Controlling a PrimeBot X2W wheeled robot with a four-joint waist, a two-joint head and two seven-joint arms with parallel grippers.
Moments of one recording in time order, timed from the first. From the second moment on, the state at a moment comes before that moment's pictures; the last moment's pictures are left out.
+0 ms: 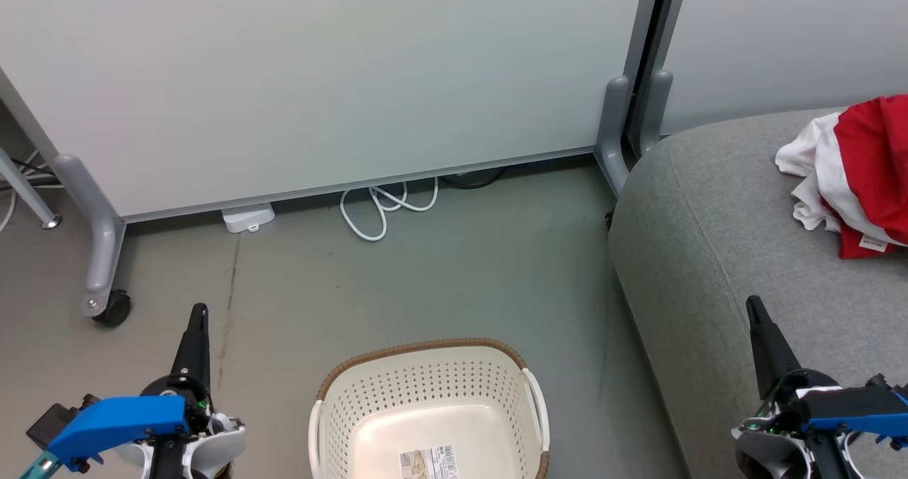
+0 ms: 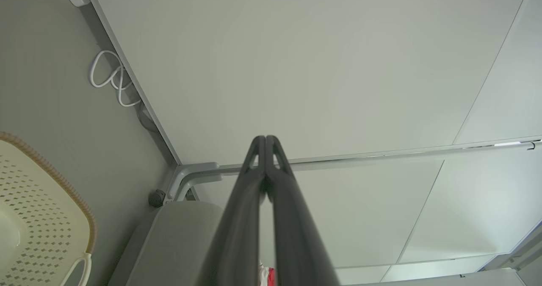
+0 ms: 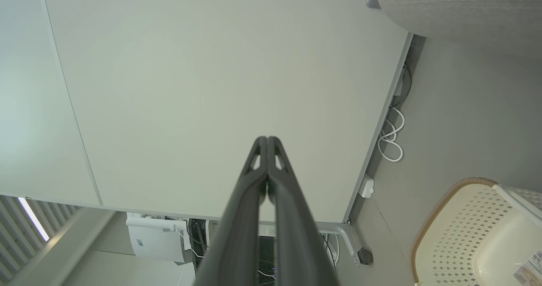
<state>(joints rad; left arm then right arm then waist) -0.09 0.05 0.11 0.24 -1.52 -0.12 0.09 -0.10 -0.05 -0.11 0.24 1.52 0.13 0.09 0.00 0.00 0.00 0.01</state>
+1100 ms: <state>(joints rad) -0.10 0.05 0.11 0.25 -1.61 -0.13 0.11 -0.10 -0.05 -0.11 0.24 1.61 0.13 0.11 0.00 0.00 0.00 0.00</state>
